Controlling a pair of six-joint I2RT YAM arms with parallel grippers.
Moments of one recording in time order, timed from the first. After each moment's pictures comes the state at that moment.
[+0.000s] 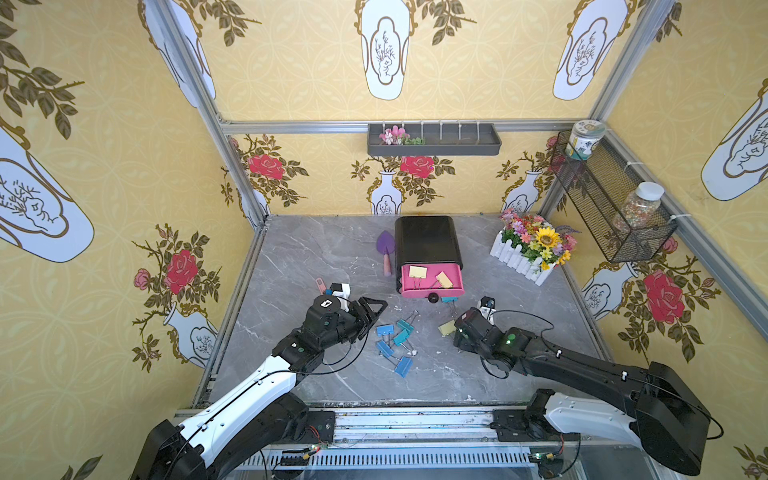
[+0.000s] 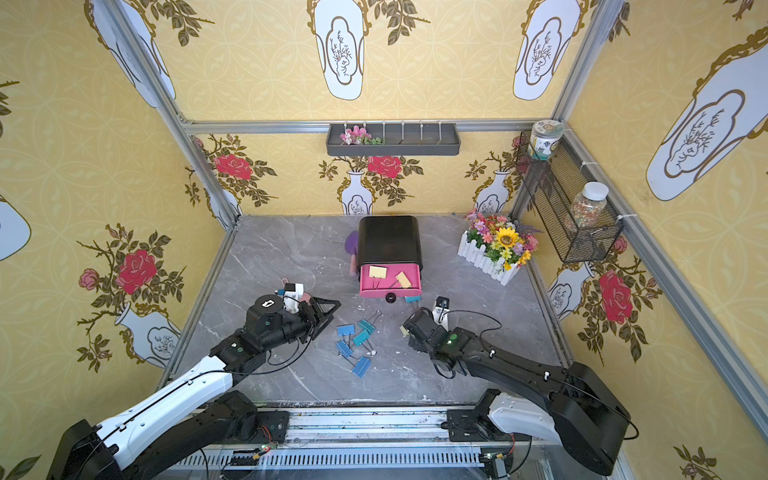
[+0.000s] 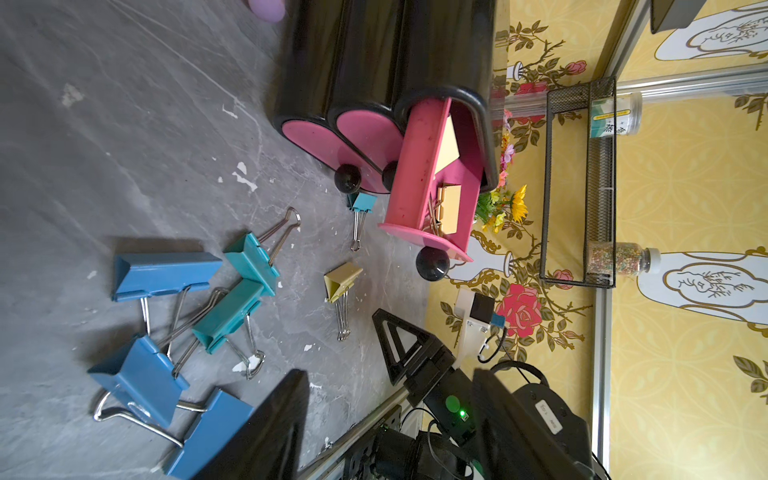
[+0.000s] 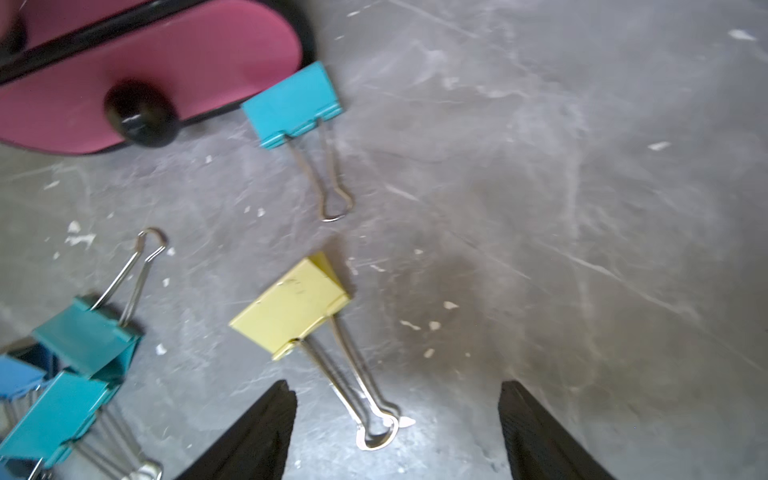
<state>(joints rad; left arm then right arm) -0.61 0.89 0.47 -0.02 0.29 -1.29 0.80 1.18 0.56 -0.48 0.37 0.90</state>
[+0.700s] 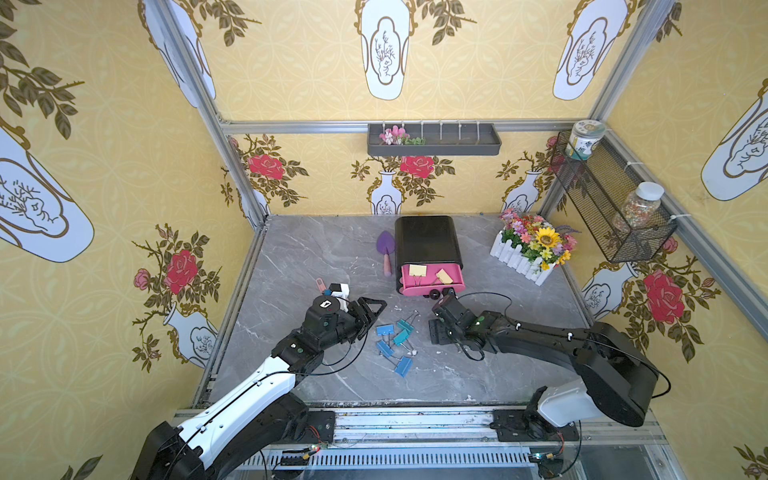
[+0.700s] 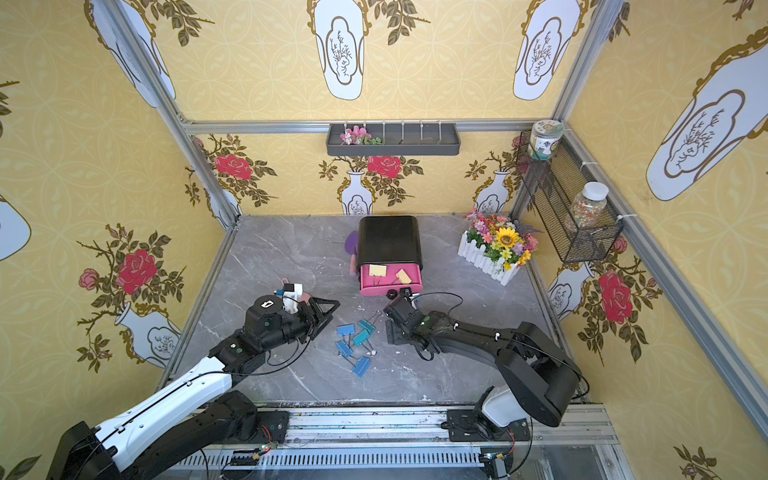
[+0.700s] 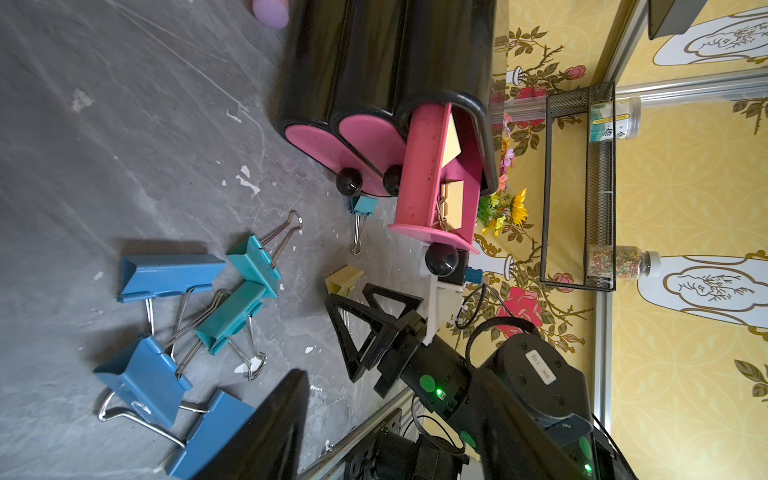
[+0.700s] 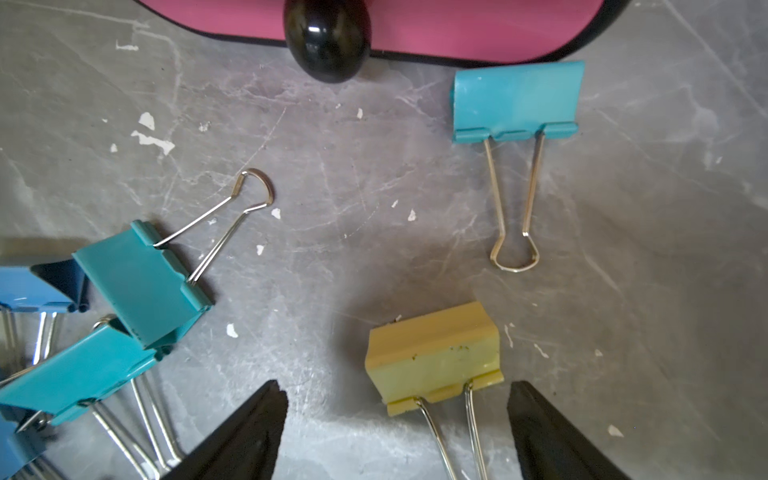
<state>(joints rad) -0.61 0.87 0.47 -0.02 0.28 -1.29 0.79 1.47 0.71 -0.34 0.24 0.57</state>
